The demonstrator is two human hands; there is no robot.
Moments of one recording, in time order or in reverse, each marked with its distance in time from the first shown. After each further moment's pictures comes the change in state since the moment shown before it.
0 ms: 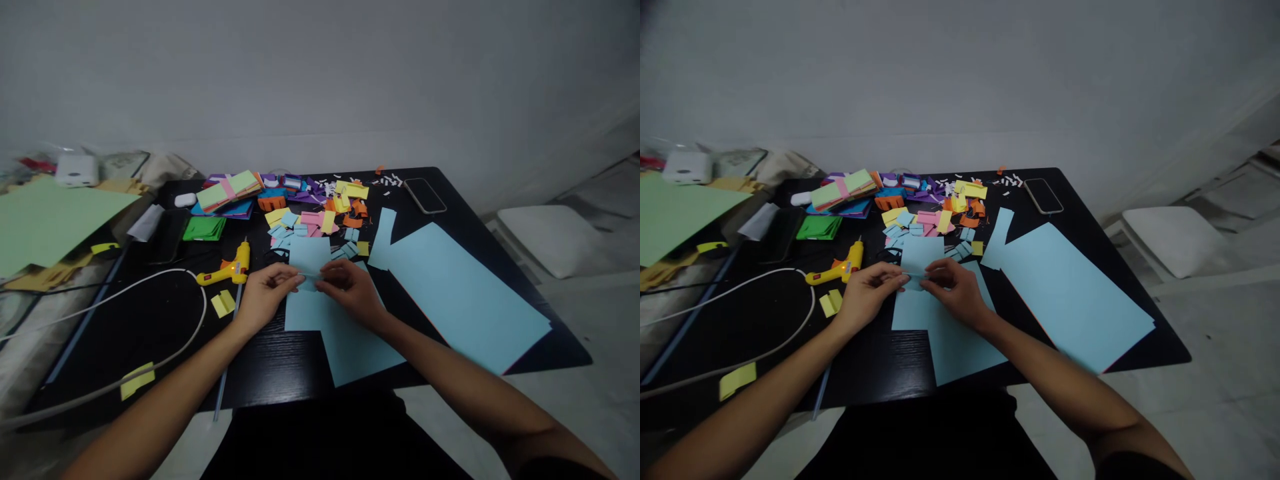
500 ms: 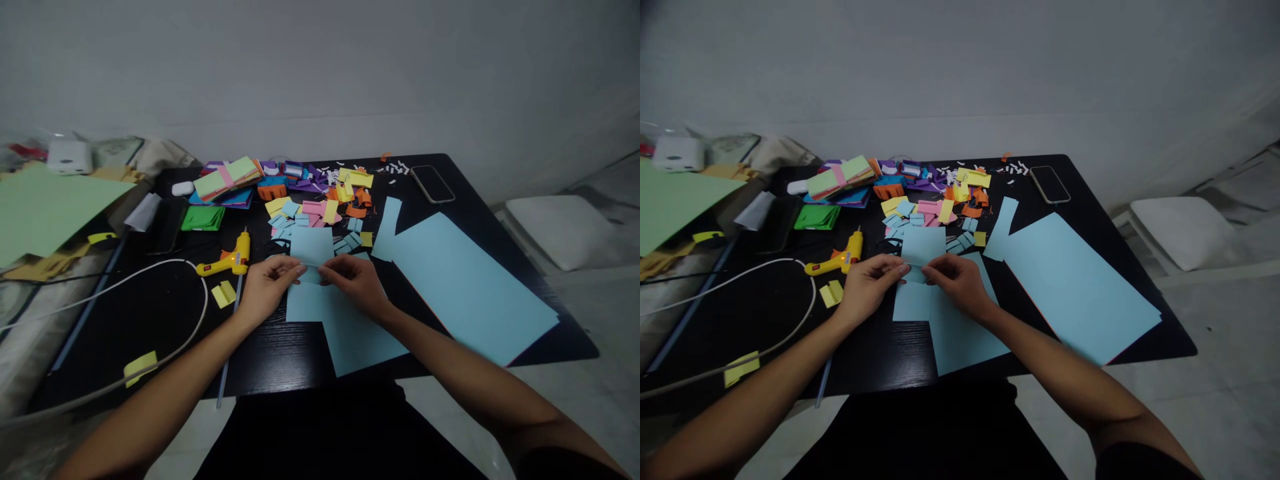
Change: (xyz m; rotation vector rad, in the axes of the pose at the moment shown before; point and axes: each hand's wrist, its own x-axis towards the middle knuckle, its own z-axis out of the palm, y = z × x) left_hand -0.001 -0.001 0.003 0.025 0.039 -0.015; right_hand 0.002 -0.006 0.001 0.064 -0.003 0.096
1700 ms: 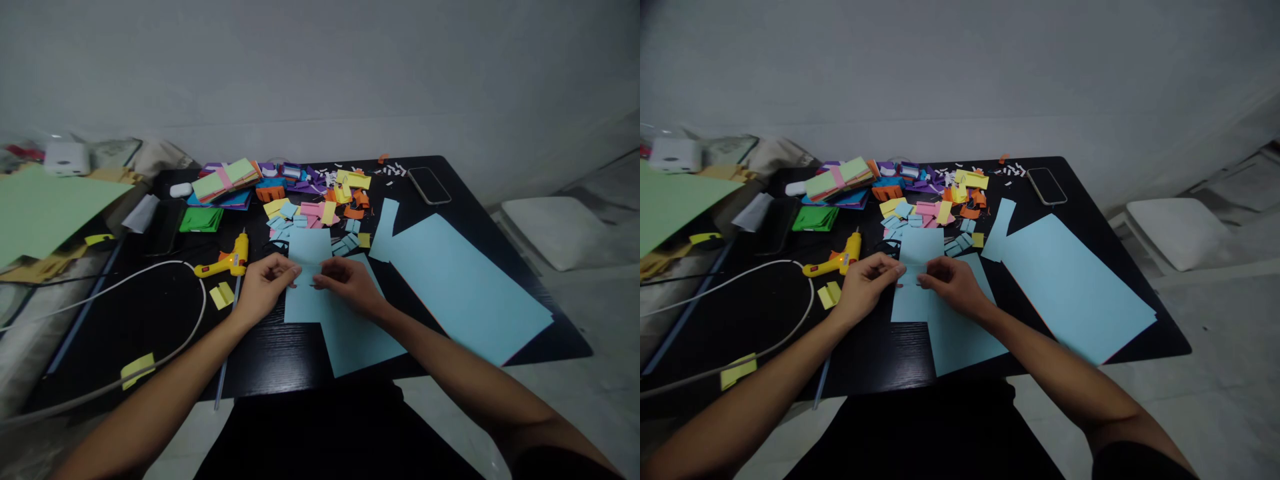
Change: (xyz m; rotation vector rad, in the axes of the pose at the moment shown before) left_hand 0.000 0.006 -0.003 -0.010 -0.024 -0.004; right_hand 0.004 0.011 -0.002 0.075 -0.086 0.063
